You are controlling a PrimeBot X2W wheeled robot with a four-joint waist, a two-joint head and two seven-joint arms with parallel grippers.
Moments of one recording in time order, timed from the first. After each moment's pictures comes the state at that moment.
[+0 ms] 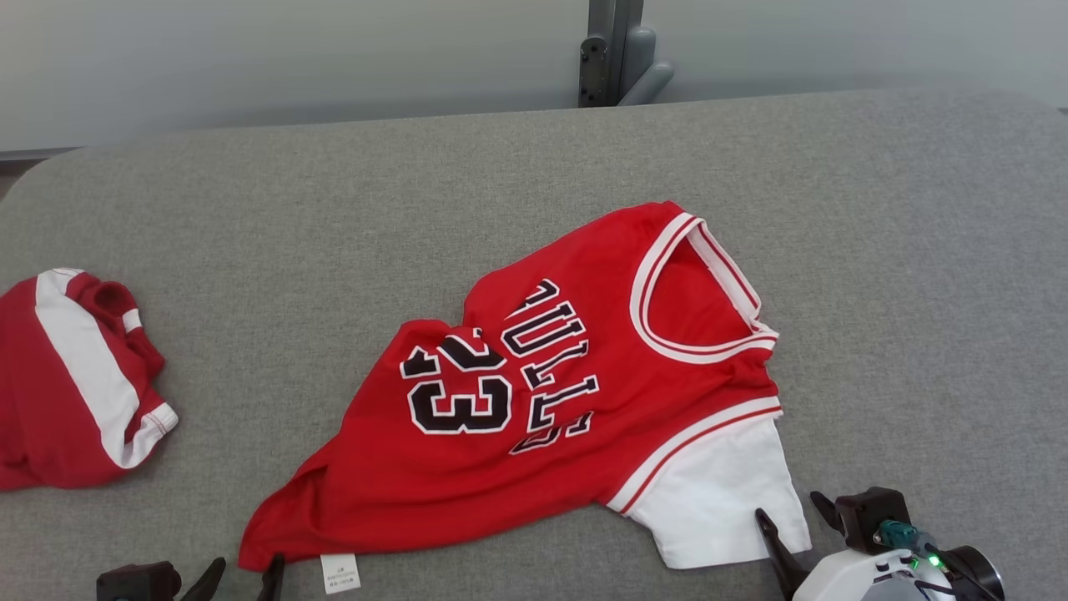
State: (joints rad) left arm 0.18 0.30 -0.09 0.17 -0.50 -0.13 0.13; right arm 0.10 -0.12 0.12 0.19 0.07 0.13 0.12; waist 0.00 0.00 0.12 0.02
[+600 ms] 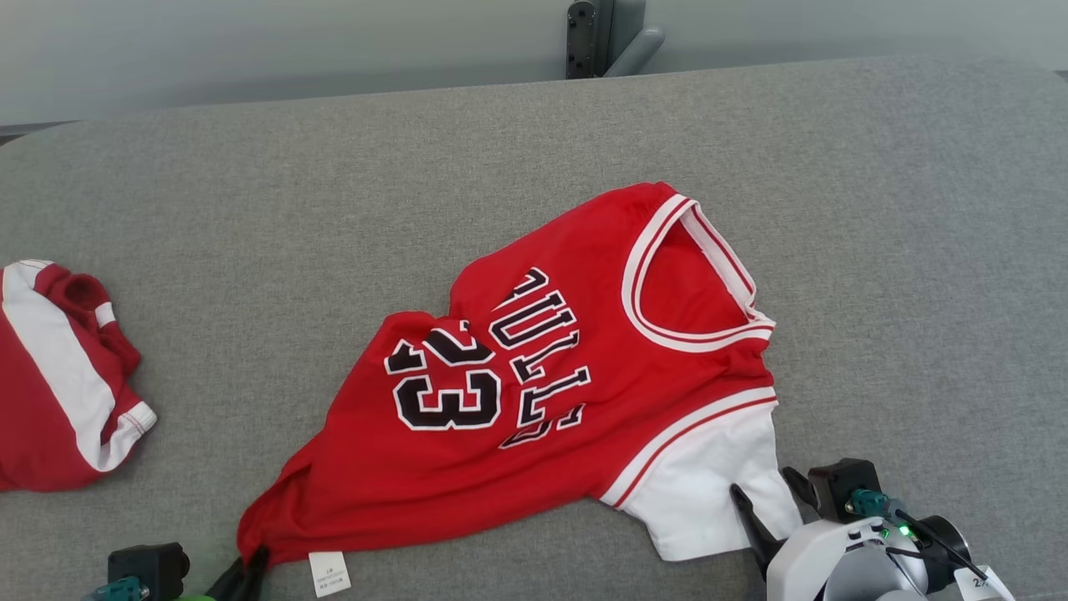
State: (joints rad) left arm 0.11 0.34 -0.16 0.26 -0.56 -0.13 0.14; right arm 0.00 -0.12 0.19 0.29 0.11 0.13 0.12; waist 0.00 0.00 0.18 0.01
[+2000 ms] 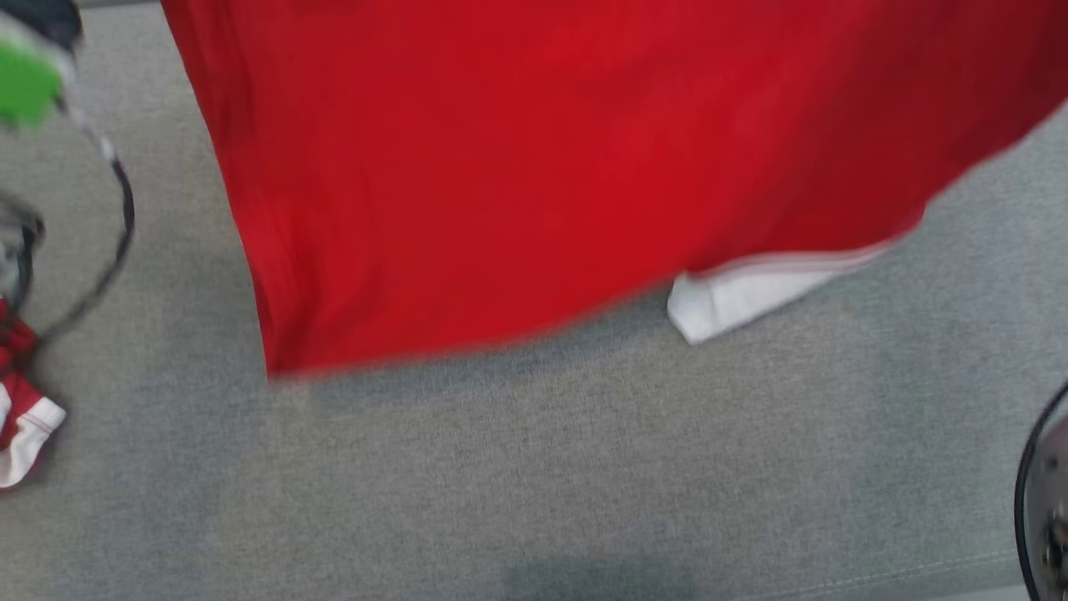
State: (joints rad) left arm -0.97 0.52 -0.24 -0.17 -1.09 -0.06 0.39; right arm -0.95 -0.21 -0.21 -0.14 0.63 0.13 0.41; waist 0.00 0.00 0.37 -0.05
